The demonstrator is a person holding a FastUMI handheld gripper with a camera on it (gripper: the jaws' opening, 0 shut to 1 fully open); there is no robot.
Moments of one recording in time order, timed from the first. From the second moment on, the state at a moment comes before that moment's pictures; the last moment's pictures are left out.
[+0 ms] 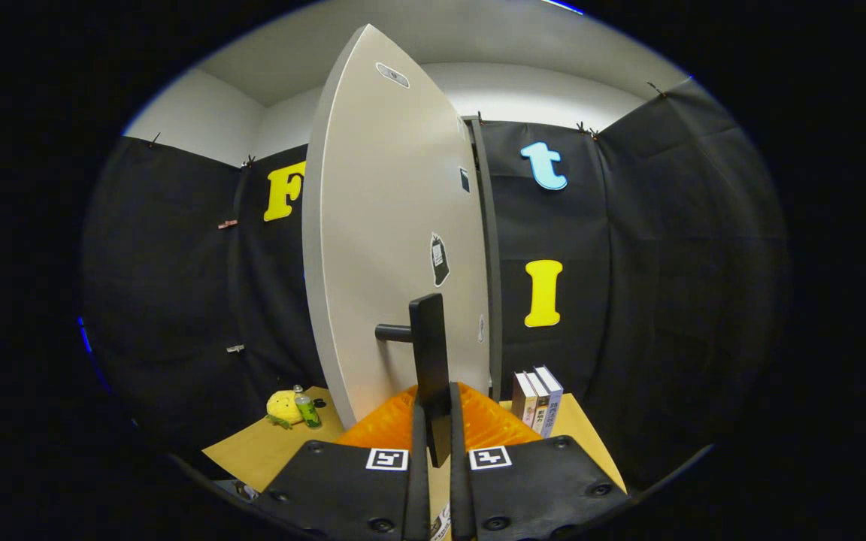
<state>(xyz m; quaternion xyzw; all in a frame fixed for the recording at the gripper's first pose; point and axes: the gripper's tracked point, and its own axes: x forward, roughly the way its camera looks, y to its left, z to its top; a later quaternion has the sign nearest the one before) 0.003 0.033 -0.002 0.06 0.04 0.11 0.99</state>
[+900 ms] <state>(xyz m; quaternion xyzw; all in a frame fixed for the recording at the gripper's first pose) -0.008 -0.038 -0.001 0.10 0.04 0.04 0.99</state>
